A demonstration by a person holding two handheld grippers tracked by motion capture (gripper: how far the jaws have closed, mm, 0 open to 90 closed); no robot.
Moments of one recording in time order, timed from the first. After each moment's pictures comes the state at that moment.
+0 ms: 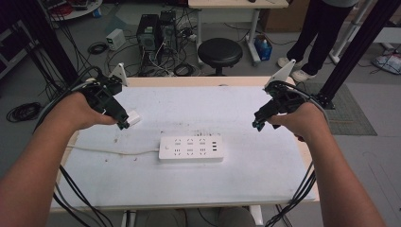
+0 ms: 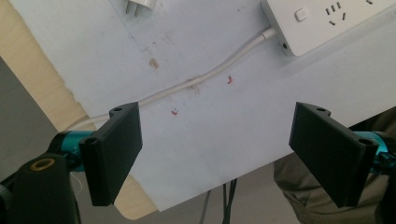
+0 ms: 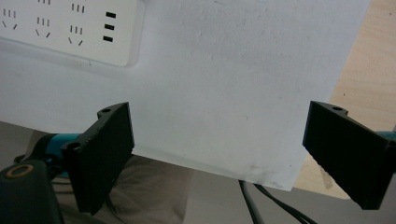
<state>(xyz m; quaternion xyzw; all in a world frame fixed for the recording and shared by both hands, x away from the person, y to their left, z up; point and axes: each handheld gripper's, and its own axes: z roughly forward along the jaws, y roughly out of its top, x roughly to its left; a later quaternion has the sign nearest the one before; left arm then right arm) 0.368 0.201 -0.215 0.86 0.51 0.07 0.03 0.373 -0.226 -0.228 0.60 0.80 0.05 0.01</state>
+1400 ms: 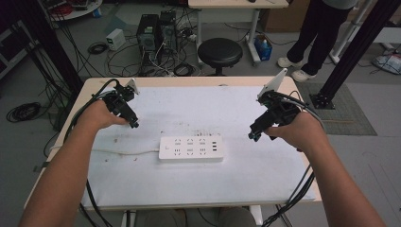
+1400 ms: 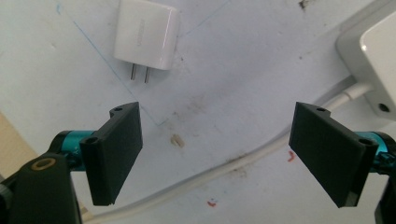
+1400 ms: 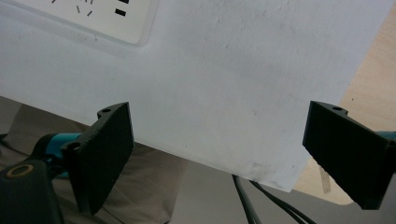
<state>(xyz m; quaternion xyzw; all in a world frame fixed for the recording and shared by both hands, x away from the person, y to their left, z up) 0.450 0.218 -0.326 0.88 0.47 0.07 0.04 0.350 -0.212 -0.237 0.56 0.83 0.04 0.02</state>
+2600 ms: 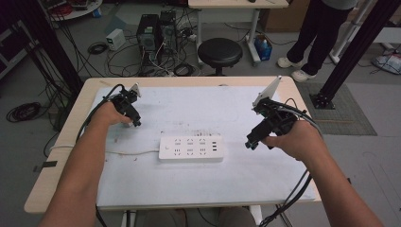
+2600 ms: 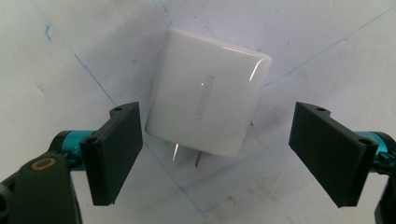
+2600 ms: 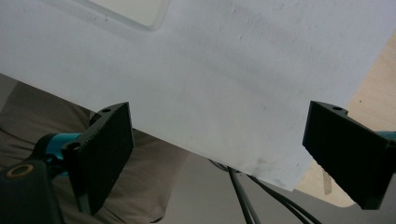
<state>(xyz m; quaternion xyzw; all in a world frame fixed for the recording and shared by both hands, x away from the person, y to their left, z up) 0.517 0.240 -0.398 0.87 0.49 0.05 0.03 0.330 -0.200 -0.240 0.53 0.85 0.05 0.03</state>
